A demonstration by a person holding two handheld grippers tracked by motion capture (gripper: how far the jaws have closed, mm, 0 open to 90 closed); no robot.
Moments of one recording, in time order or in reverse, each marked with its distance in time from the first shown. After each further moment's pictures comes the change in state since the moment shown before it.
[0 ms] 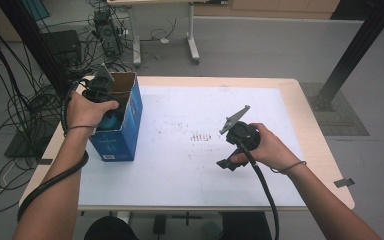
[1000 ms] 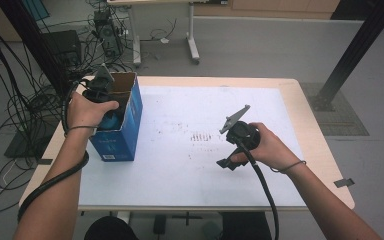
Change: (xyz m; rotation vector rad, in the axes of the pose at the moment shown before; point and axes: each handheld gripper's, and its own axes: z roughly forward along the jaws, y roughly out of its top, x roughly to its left) left arm -0.001 -0.001 0.001 -0.009 0.005 0.001; right arm -0.001 0.000 0.000 -0.004 -0.002 0.000
